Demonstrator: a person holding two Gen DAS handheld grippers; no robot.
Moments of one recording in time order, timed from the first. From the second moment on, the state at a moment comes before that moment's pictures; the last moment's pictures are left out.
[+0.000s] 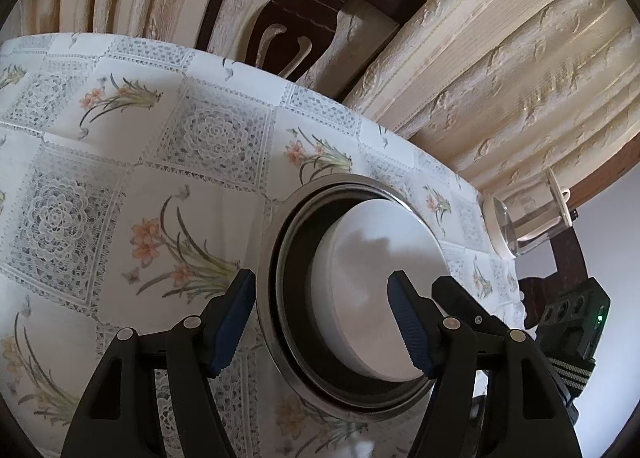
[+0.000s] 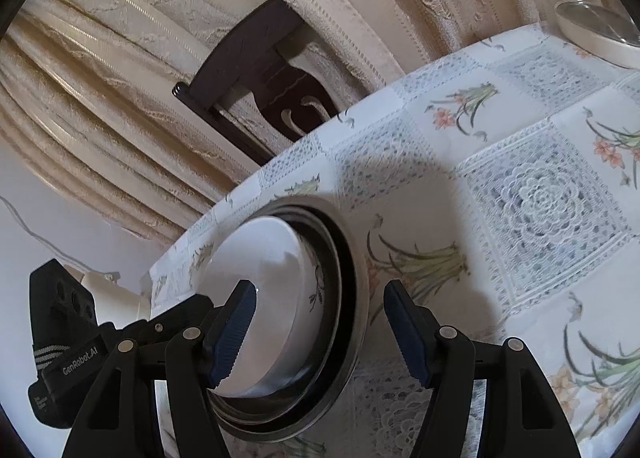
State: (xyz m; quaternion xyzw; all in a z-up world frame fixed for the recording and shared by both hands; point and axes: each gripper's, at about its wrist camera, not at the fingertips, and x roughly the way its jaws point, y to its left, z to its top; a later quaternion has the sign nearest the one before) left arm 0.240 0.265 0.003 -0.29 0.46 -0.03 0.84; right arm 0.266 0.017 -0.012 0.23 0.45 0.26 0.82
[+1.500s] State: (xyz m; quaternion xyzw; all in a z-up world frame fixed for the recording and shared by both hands) left arm 0.183 0.253 0.059 -0.25 0.42 -0.03 0.87; right arm 0.226 0.035 0.035 0.18 0.42 0.28 0.84
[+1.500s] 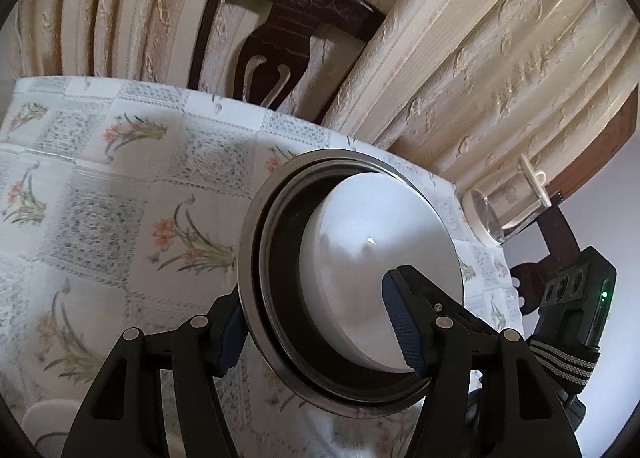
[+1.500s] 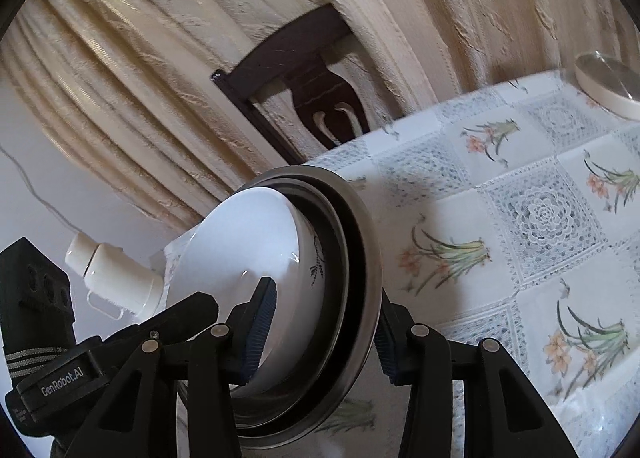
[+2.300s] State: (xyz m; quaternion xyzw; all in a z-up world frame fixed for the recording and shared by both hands) left arm 0.053 0.275 0.100 -0.24 0.40 -0.02 0.88; right arm 0.114 0.059 0.066 0.15 0.41 0.33 0.84
